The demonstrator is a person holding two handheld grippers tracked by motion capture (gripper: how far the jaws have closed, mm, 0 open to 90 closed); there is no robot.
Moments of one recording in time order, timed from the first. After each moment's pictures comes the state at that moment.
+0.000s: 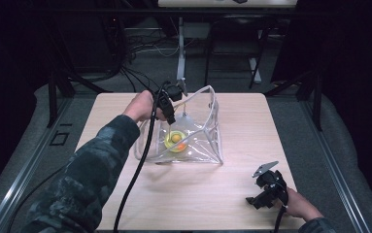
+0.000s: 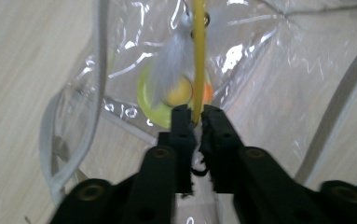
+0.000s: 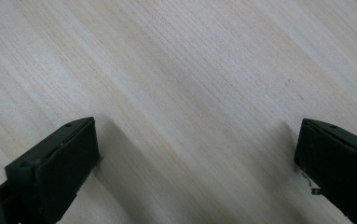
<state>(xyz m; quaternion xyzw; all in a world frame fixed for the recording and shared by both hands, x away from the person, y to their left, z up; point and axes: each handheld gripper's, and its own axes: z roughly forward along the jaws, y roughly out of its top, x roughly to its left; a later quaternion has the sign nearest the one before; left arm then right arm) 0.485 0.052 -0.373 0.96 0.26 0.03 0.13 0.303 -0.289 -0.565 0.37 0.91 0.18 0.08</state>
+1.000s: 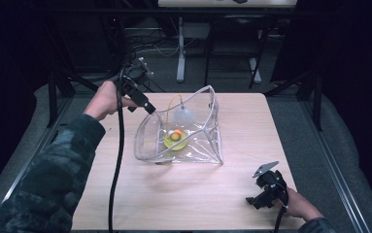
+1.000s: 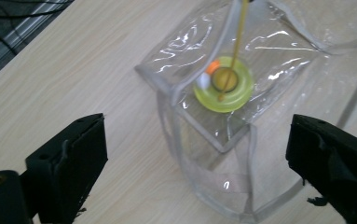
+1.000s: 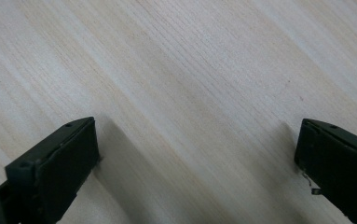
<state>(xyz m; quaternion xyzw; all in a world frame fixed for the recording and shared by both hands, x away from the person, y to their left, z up) 0.476 0.150 -0.326 0.91 0.37 0.09 0.19 0.303 -0.290 -0.567 0.36 0.91 0.19 0.08</state>
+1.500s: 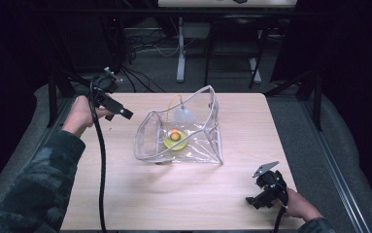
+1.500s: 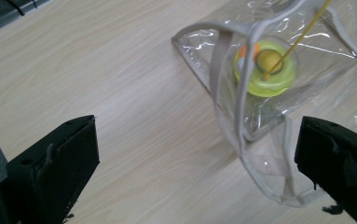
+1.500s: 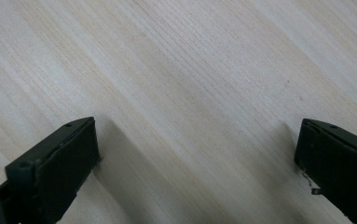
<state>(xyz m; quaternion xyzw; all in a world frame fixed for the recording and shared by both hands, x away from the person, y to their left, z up) 0.465 0.223 -0.361 0.86 0.45 0.10 0.22 0.302 -0.289 -0.567 0.37 0.90 0.19 0.08</state>
